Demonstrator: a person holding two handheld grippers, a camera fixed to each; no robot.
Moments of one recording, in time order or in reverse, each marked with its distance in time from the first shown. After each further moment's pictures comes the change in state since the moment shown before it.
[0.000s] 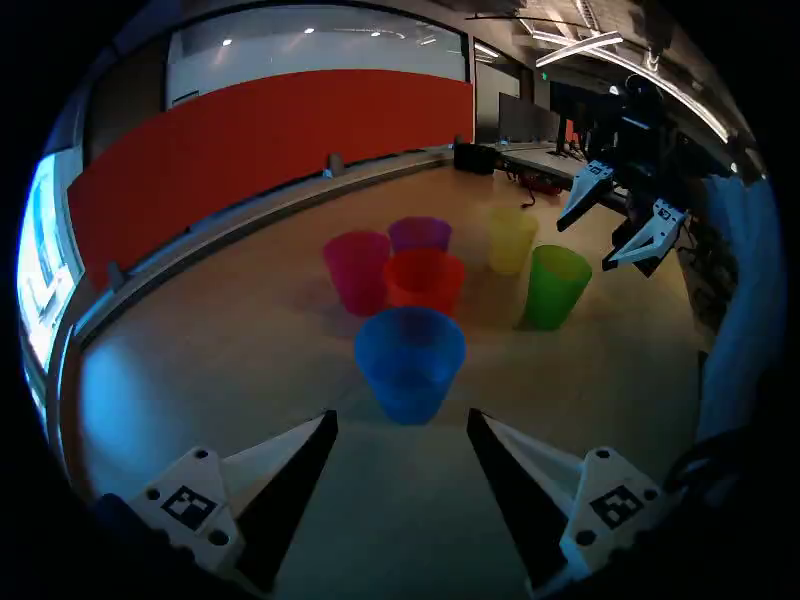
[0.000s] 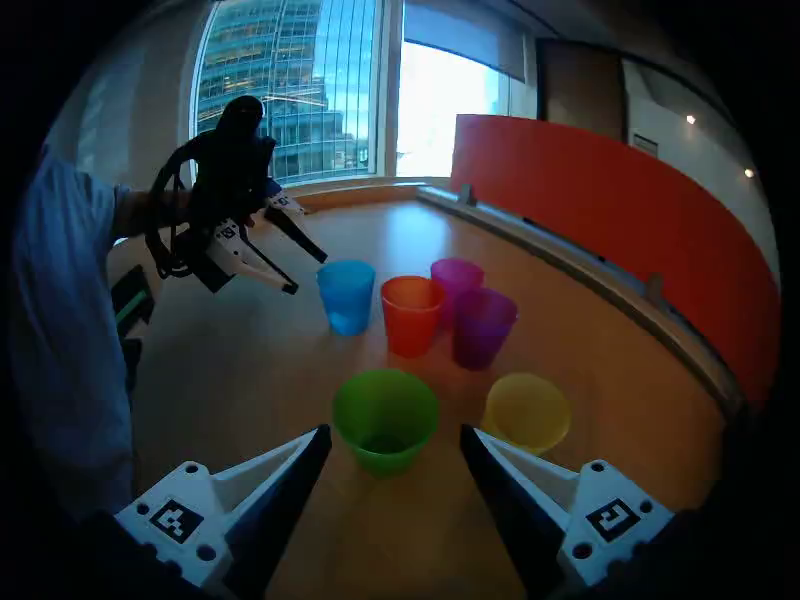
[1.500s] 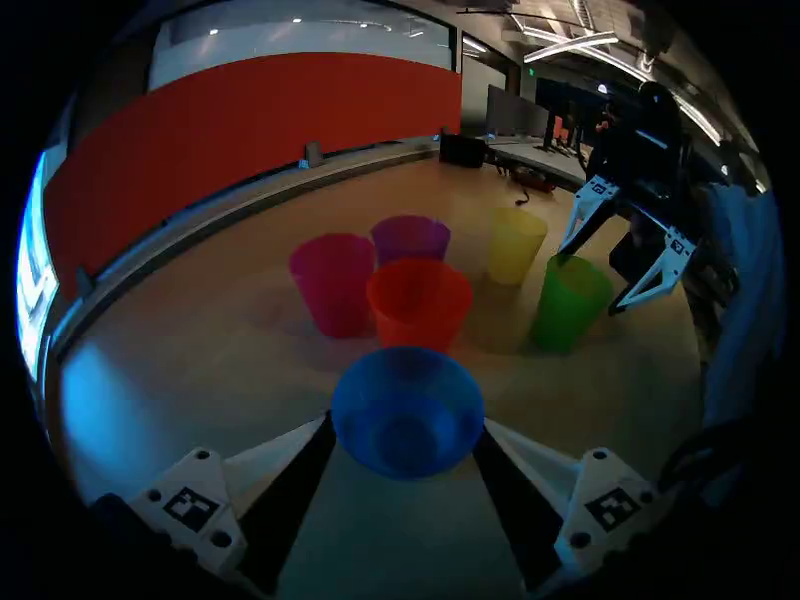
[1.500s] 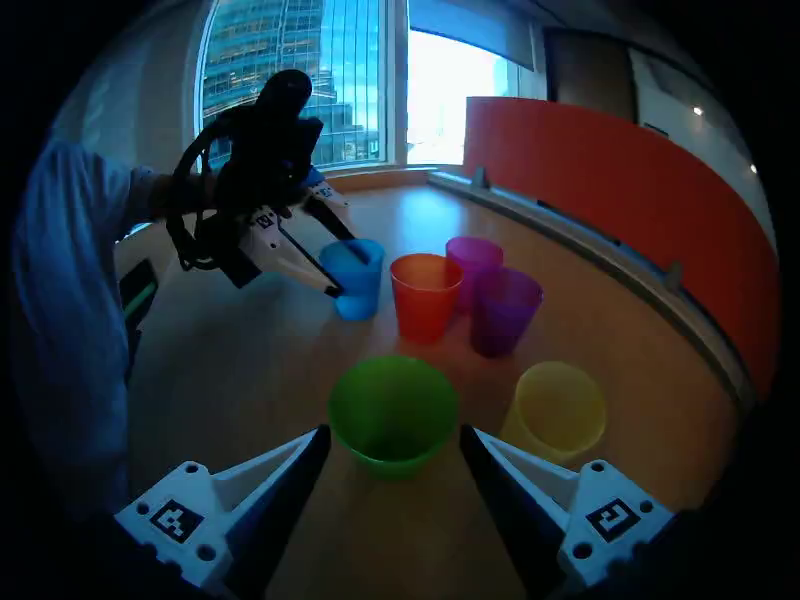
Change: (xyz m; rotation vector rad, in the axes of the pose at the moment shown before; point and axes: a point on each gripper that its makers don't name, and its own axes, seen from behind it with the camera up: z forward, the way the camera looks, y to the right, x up) left arm 0.021 0.007 0.057 -0.079 -0.022 0.003; right arm -0.014 -0.003 0.031 0.045 -0.031 0.002
